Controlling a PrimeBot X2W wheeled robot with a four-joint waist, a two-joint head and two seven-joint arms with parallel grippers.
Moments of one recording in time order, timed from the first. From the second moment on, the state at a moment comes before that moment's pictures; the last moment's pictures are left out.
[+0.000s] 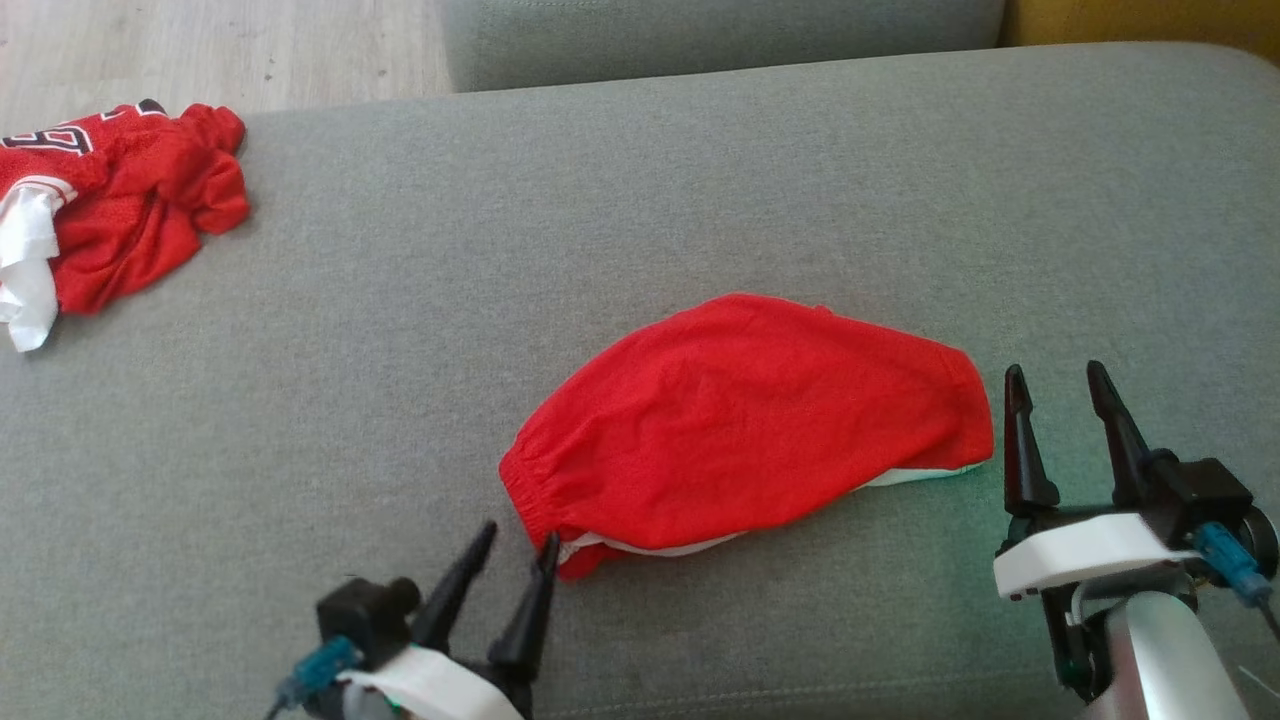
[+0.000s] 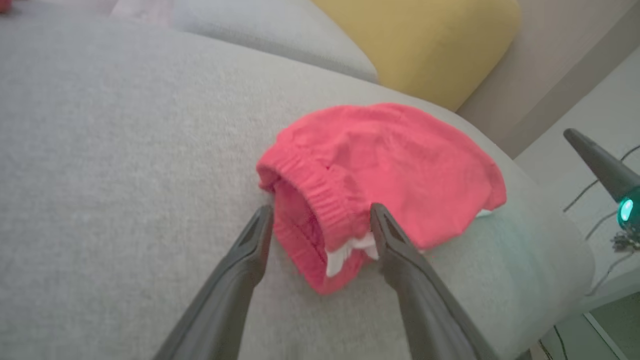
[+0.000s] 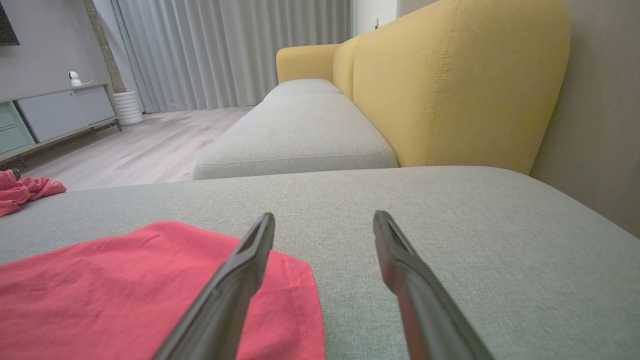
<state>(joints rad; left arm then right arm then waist) 0.05 0.11 -0.42 0.22 -0.45 -0.10 -0.20 -0.12 -0.05 -0.06 0.34 0.06 0.12 -0.25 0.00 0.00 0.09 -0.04</state>
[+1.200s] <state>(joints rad) -0.08 0.09 -0.52 0.46 -0.50 -0.12 -0.25 -0.11 -0.05 -0.03 0.54 0.00 0.12 -0.22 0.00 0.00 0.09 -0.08</state>
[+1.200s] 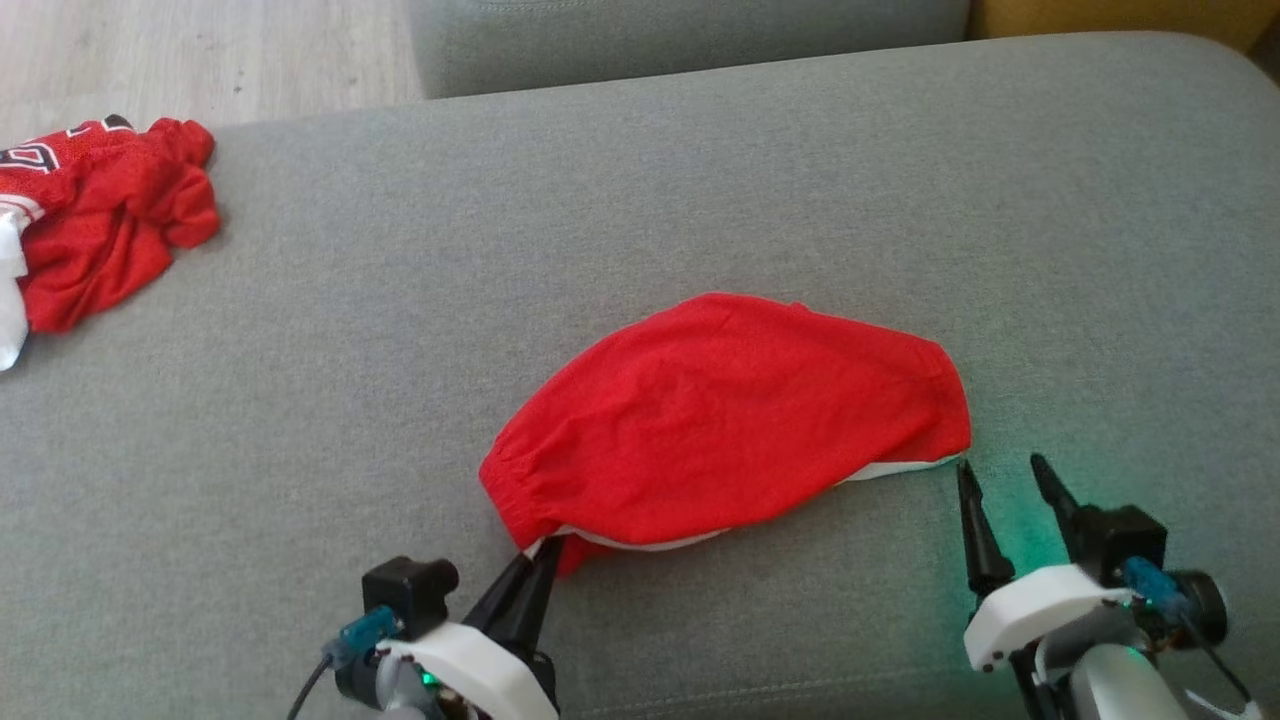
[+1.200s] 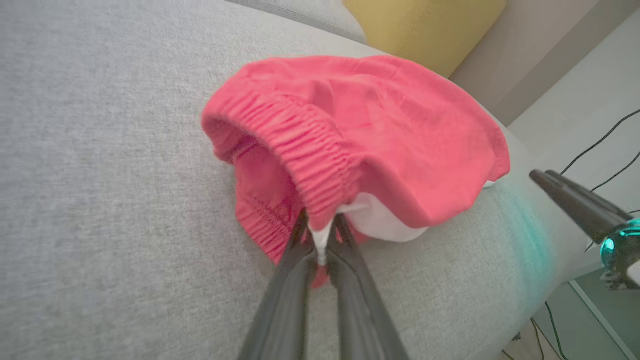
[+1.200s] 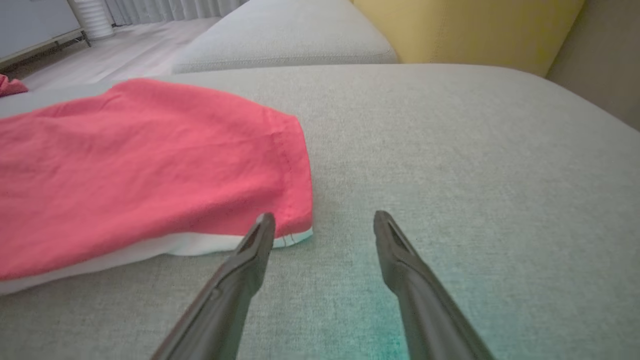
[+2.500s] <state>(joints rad) -0.11 0.06 -0.45 0.39 -0.45 -0.12 -0.25 -0.31 -0.05 0.04 0.72 0.00 0.12 -0.25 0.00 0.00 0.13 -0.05</state>
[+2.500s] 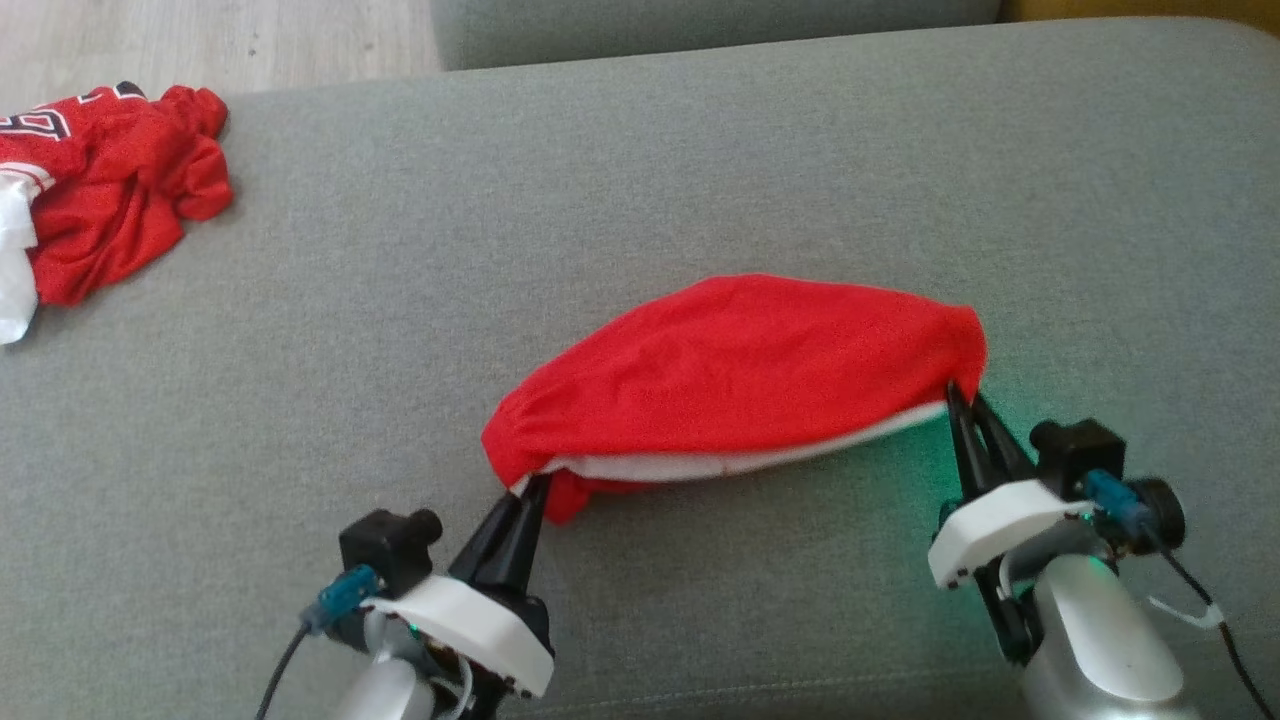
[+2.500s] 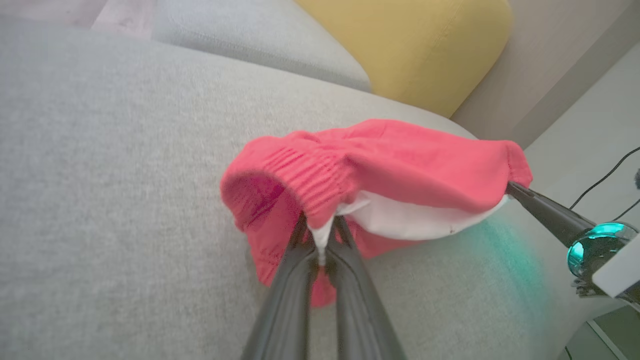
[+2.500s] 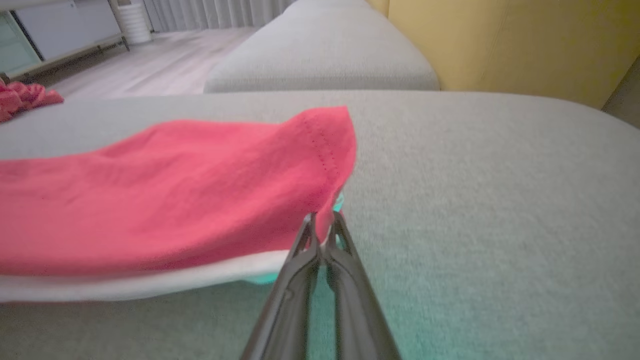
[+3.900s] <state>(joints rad) -0.53 0.28 -0.40 -0.11 -0.43 -0.12 -0.05 -0.34 -0.05 0.05 -0.14 -0.01 0.12 -0.08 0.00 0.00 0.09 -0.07</state>
